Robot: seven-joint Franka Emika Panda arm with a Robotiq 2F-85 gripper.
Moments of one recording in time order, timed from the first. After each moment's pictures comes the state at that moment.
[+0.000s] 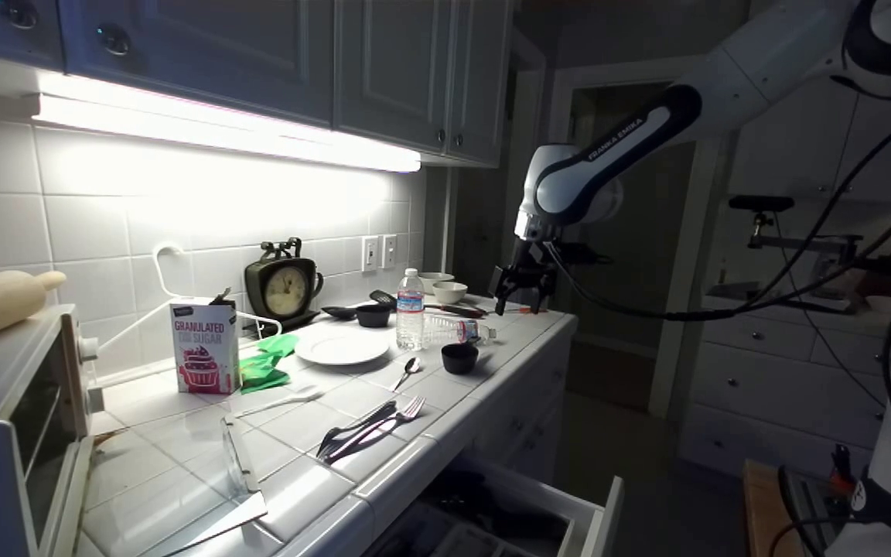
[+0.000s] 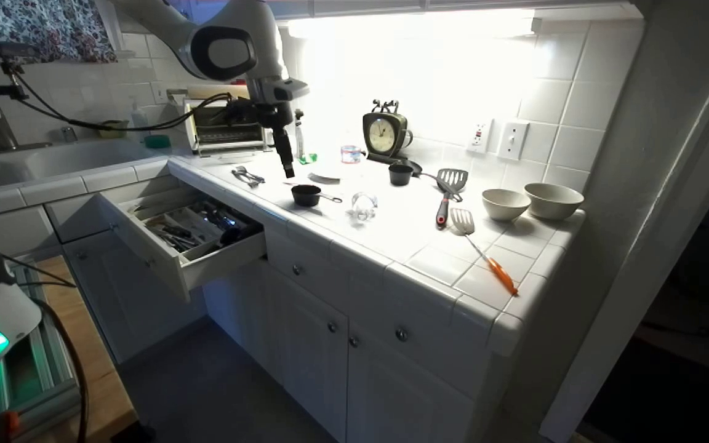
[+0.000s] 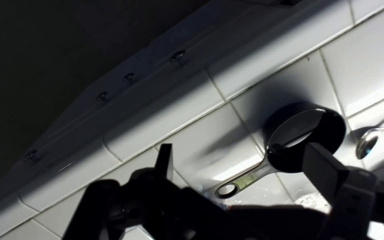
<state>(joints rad) -0.10 0.11 -0.13 -2.15 -0.02 2.44 0.33</state>
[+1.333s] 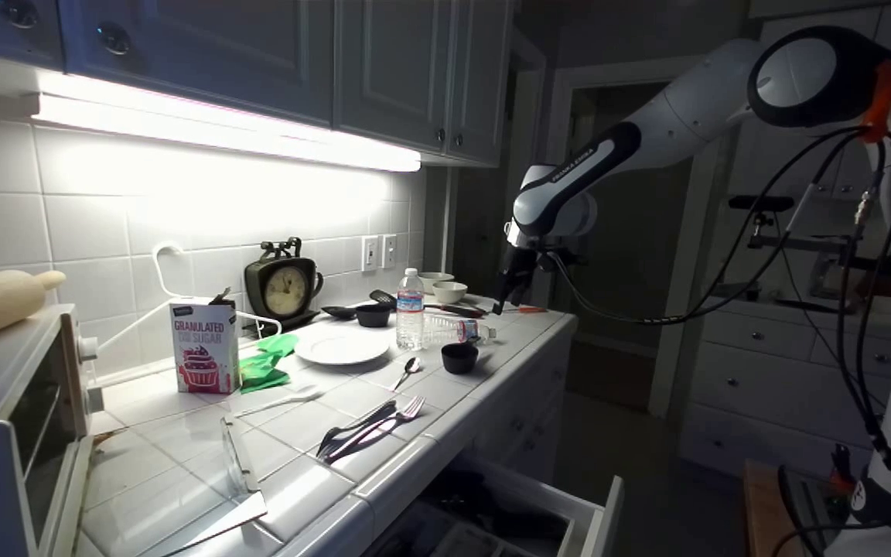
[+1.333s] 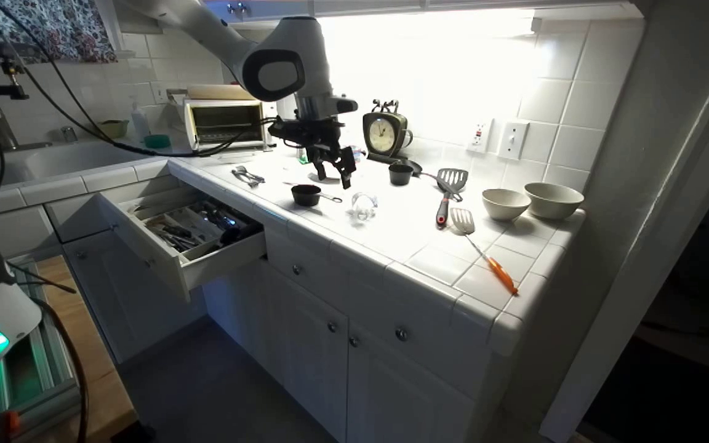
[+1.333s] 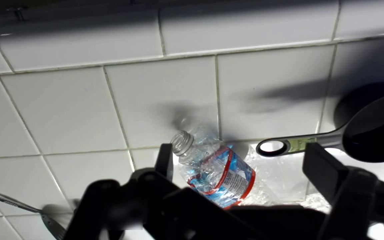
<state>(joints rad) -0.23 0.35 -0.12 -1.88 0.07 2.47 -0.32</state>
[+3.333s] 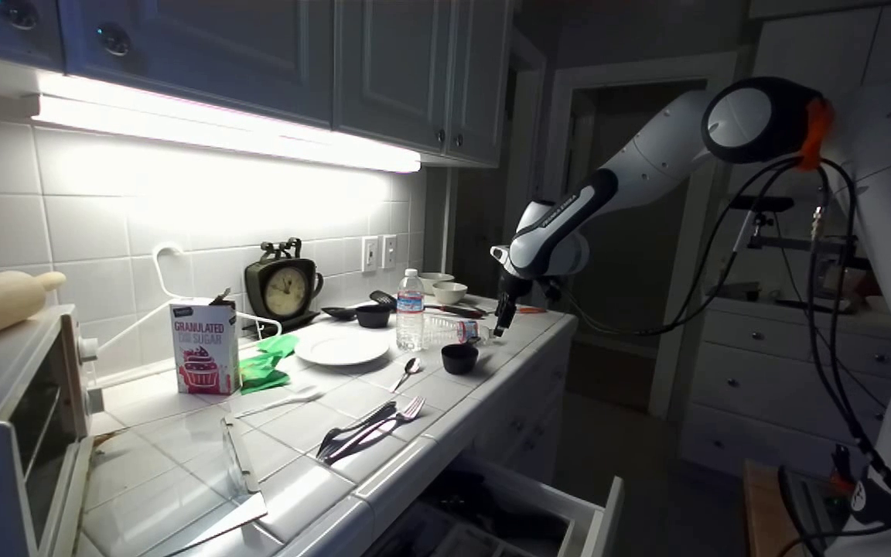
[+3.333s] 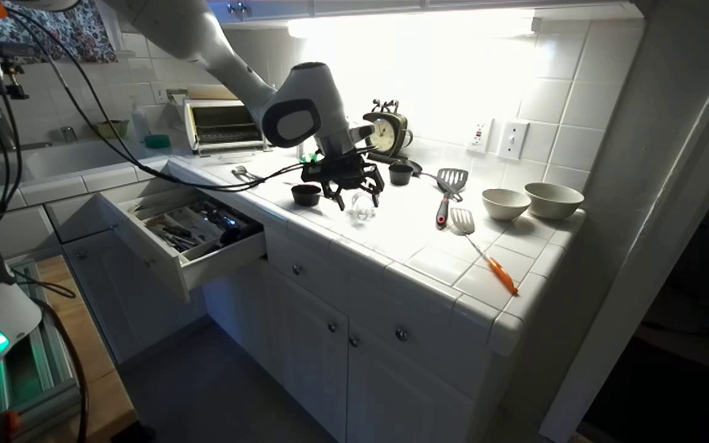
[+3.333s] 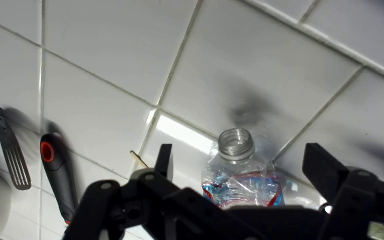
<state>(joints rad) -0.34 0.54 -0.04 -1.82 0.03 2.75 -0.88</state>
